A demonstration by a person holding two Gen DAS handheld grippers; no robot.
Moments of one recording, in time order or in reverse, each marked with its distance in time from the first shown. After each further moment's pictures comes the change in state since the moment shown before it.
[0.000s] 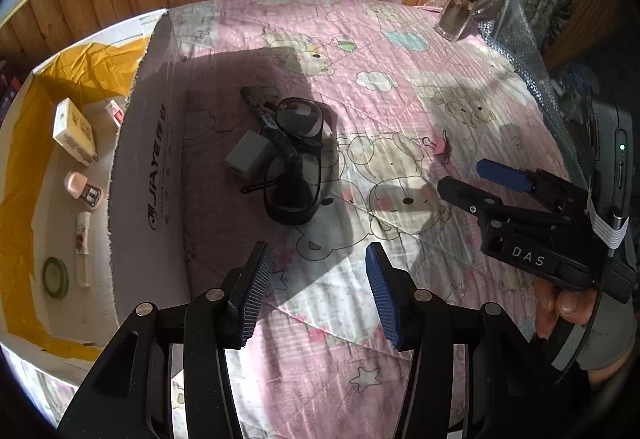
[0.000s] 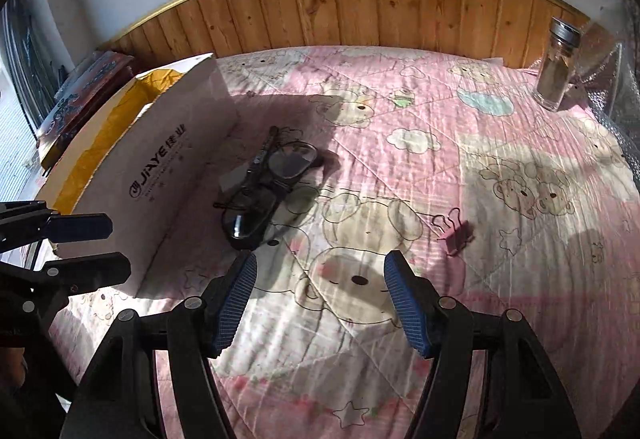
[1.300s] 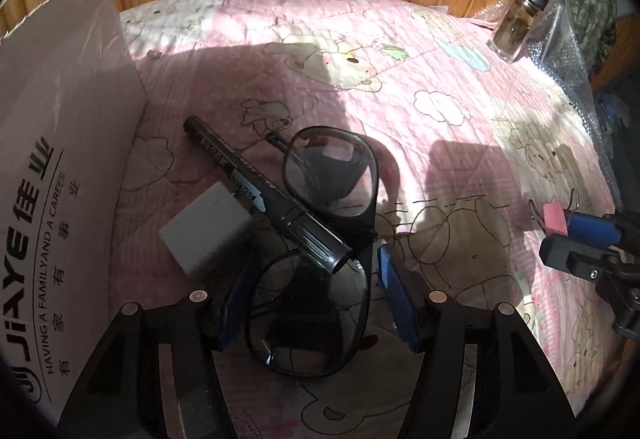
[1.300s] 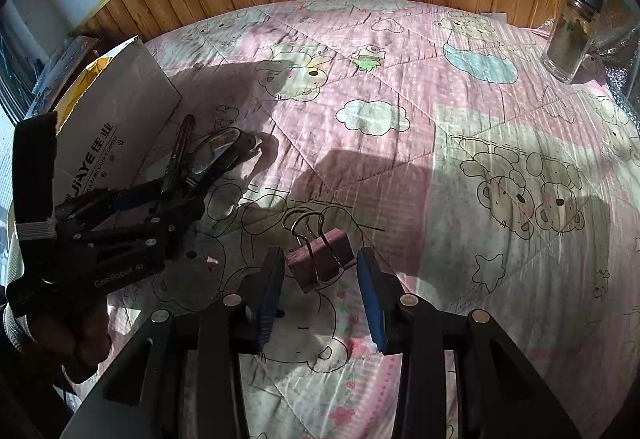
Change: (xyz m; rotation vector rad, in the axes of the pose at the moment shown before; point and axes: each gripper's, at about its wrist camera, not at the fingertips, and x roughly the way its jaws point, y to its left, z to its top) left arm 0.119 0.005 0.050 -0.014 -0.076 0.073; right arm 0.042 -0.044 0.036 -0.043 0.139 0.054
